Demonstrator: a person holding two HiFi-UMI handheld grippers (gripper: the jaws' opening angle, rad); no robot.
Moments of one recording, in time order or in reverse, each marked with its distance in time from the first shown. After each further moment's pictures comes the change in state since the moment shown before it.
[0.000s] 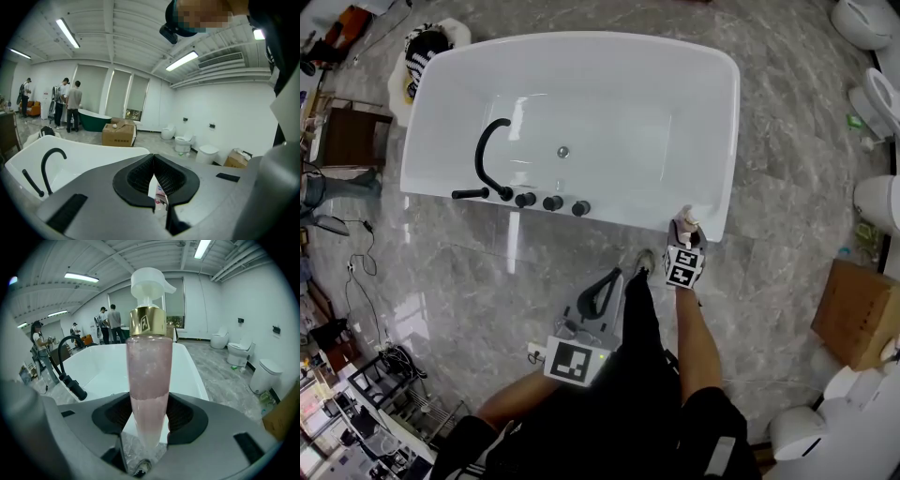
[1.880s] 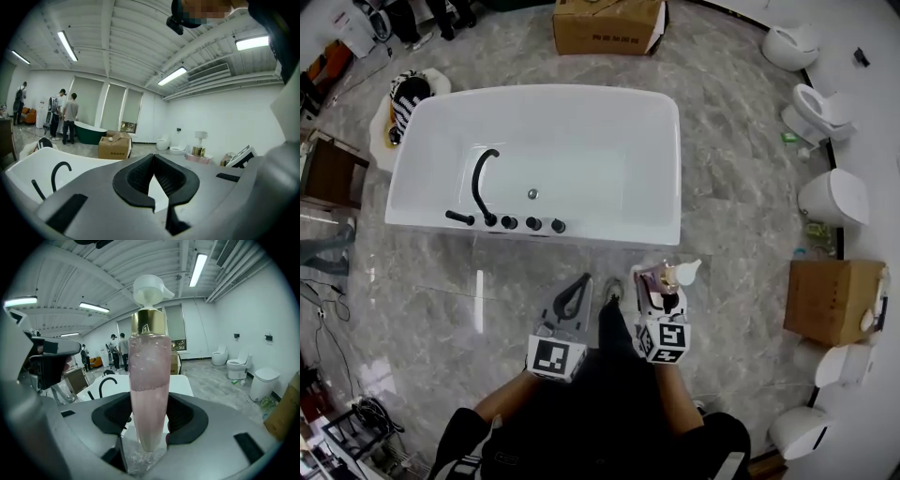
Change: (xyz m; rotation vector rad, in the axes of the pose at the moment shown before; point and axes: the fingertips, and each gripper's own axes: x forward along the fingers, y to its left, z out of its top) left arm -0.127 -0.032 0.033 0.072 -0.153 -0.065; right arm -0.330 0.088 0.111 0.045 -0.265 0.073
